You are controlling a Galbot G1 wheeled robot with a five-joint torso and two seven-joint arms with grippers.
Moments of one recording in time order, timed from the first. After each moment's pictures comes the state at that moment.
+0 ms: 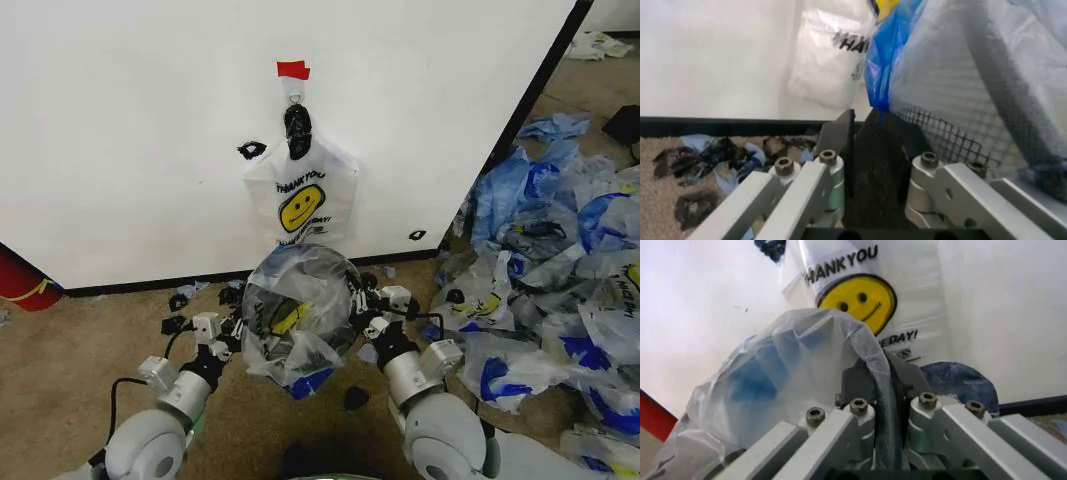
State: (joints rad) left arm 1.39 -0.69 -0.17 -2.14 -0.96 -0.16 -0.22; right arm -0.99 0.84 -0.31 2.24 0.75 0.13 0.64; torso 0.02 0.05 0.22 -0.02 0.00
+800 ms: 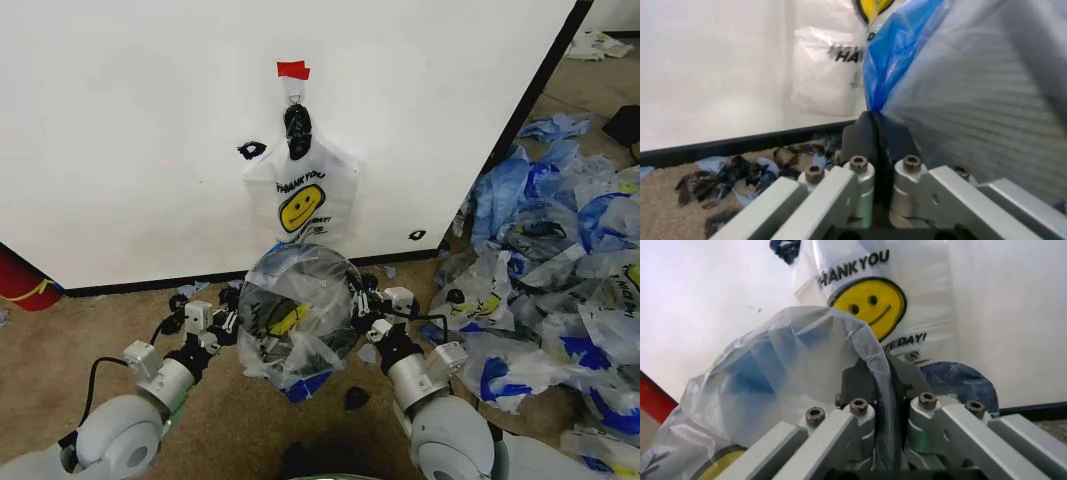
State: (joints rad) left arm 1.36 -0.50 -0.20 -2.15 -1.03 -0.16 -0.20; right arm -0.99 0.81 -0.30 2.27 0.76 0.14 0.62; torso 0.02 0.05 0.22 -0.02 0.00
